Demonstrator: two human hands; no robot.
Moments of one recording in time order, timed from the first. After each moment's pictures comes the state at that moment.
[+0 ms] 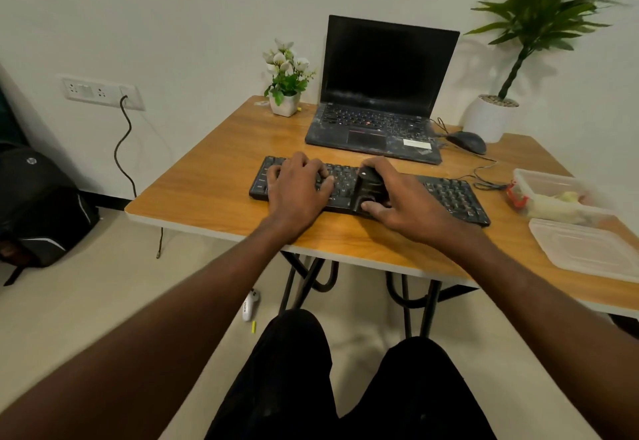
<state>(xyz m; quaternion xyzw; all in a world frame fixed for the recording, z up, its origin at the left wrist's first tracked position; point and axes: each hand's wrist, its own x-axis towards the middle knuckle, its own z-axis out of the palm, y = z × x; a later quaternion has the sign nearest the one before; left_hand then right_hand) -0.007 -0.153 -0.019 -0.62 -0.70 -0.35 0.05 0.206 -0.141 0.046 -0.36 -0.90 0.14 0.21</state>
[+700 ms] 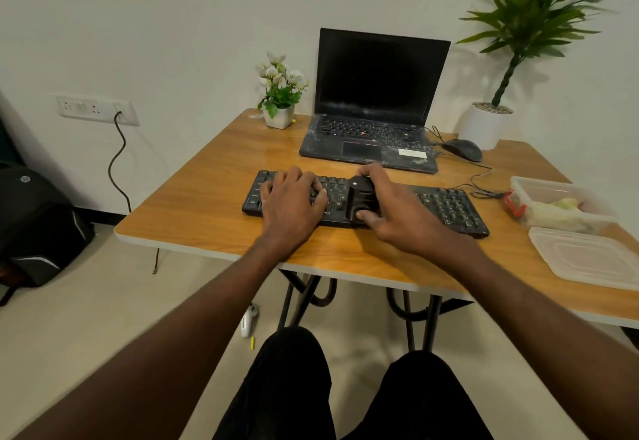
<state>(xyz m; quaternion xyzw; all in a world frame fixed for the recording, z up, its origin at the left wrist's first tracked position) -0.007 -0.151 -0.019 -0.61 -0.71 -0.35 0.04 0.200 -0.142 0.050 -0.37 -0.89 0.16 0.22</state>
